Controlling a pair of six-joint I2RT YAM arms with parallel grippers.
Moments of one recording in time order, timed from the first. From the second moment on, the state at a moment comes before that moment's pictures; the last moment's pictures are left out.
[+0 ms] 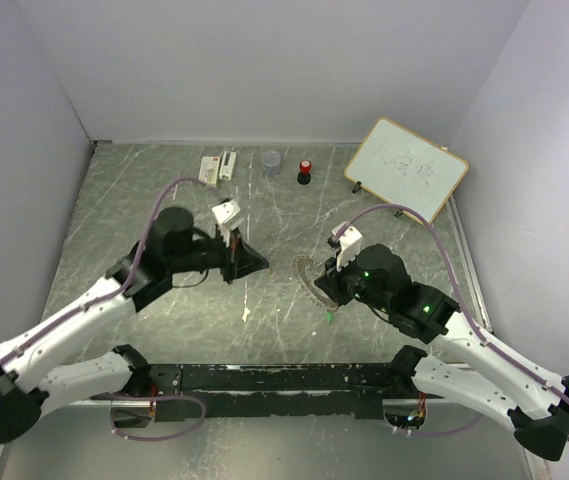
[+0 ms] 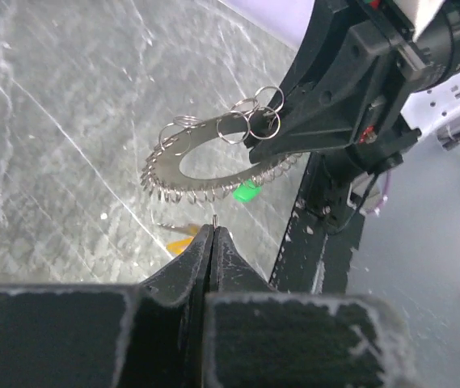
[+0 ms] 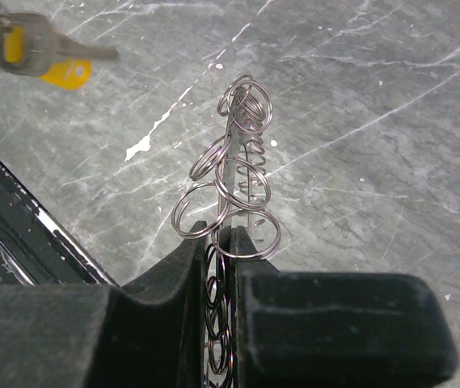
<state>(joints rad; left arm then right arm) -0.73 1.11 0.95 -0.19 0.56 -0.21 0.85 0.75 0.73 -0.49 0.05 0.16</state>
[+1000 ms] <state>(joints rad) -0.72 1.17 0.59 0.69 0.56 -0.44 0.86 0.78 0.79 -0.49 0.05 0.12</state>
